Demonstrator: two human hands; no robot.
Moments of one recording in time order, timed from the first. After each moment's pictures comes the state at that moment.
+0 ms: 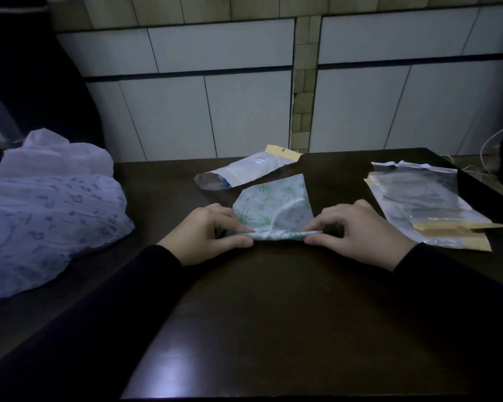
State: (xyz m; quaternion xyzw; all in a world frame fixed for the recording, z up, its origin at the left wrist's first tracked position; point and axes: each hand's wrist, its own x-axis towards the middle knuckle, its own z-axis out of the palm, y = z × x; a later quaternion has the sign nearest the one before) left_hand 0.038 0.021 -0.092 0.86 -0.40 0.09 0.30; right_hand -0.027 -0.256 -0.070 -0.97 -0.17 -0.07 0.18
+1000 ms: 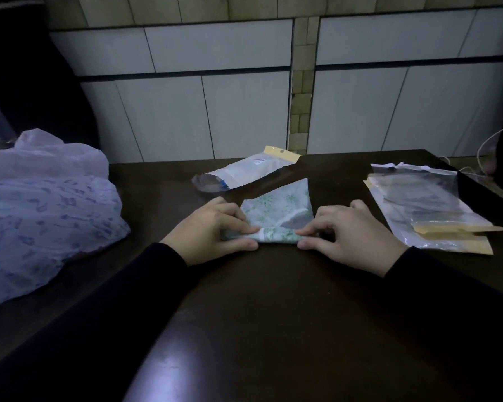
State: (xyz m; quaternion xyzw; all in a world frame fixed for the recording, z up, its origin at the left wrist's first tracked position) left_hand 0.051 0.015 -0.095 0.87 -0.43 0.12 0.21; right_hand -0.021 -0.246 -0.073 -0.98 -0.13 -0.10 0.11
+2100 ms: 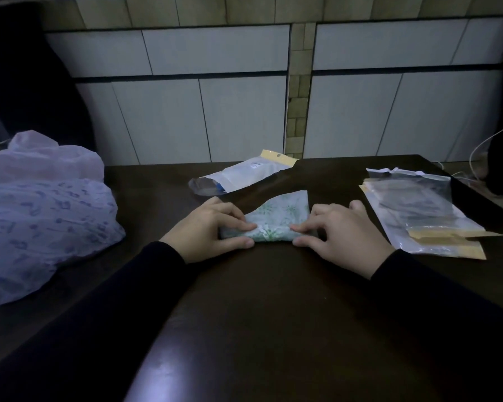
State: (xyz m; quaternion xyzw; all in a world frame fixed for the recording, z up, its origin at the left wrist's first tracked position) left_hand 0.064 0.014 -0.098 0.88 -0.41 0.11 0.23; right_hand -0.017 -0.238 -0.072 -0.99 -0.10 -0.12 0.05
